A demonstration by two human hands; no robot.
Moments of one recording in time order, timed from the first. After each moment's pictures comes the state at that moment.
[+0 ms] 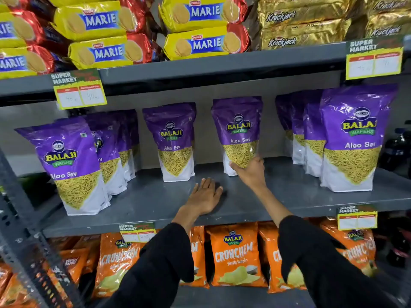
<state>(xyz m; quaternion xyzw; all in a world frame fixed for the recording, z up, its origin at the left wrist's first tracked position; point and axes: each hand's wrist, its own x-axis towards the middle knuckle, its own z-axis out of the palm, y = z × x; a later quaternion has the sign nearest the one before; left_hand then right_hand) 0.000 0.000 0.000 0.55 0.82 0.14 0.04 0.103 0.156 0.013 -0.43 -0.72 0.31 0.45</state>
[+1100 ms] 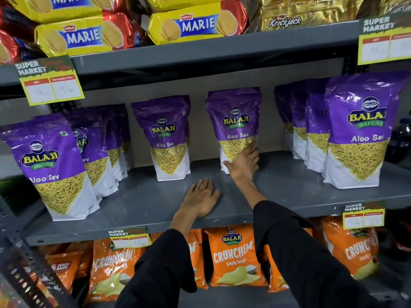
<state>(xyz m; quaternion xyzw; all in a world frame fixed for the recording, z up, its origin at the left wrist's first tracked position) -0.014 0.011 -0.014 0.57 0.81 0.10 0.03 0.063 0.157 0.020 -0.53 -0.69 0.21 0.44</state>
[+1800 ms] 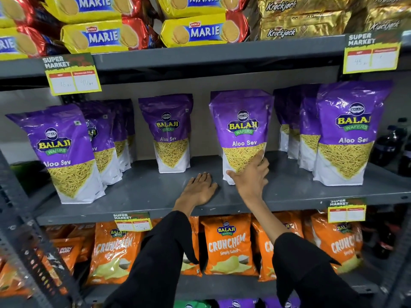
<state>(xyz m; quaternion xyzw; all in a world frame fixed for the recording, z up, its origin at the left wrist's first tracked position) -0.007 0.006 -0.008 0.56 0.82 0.08 0.04 0.137 0.083 0.010 -0.49 -0.69 0.22 0.48</state>
